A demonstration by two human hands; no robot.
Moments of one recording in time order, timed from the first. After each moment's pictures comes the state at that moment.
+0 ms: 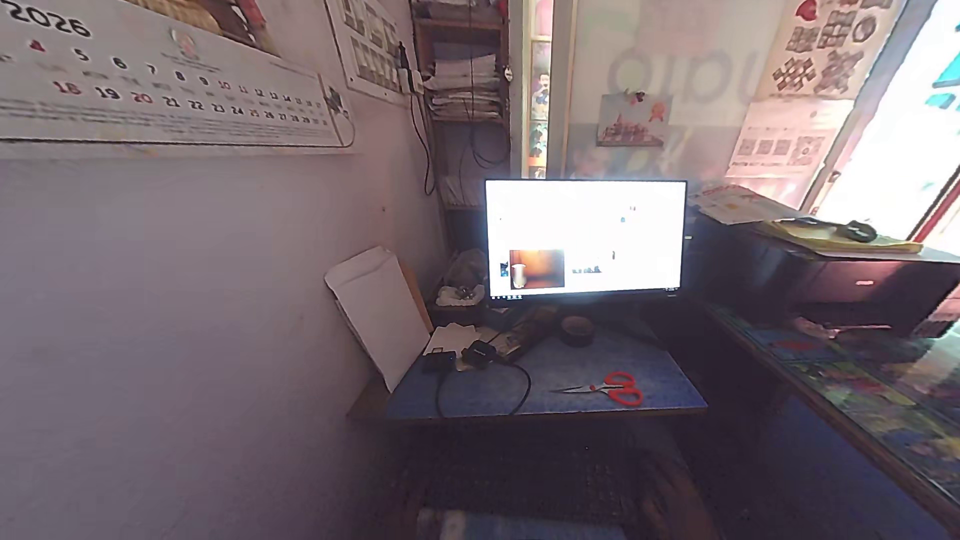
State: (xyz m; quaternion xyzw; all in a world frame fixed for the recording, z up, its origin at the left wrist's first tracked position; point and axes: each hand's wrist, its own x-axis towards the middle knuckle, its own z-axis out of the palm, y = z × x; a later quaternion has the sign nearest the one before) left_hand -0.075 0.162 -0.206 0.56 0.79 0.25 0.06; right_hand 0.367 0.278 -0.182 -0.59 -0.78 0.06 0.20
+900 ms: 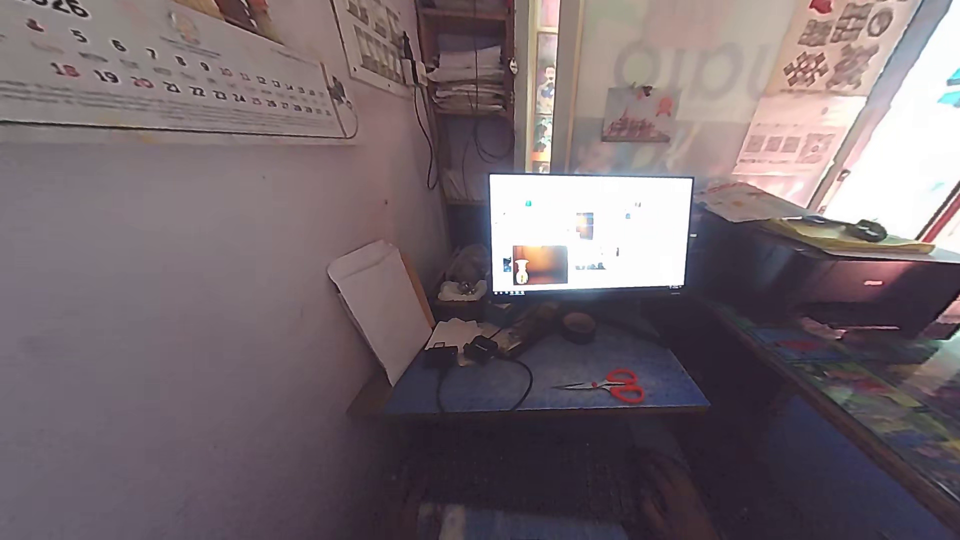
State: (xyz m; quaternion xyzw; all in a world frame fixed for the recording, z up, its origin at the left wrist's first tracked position) left_hand -0.081 0.165 -0.229 0.57 0.79 0.24 0.00; right_hand 0.368 0.276 -0.182 -0.57 -0.79 0.07 0.22
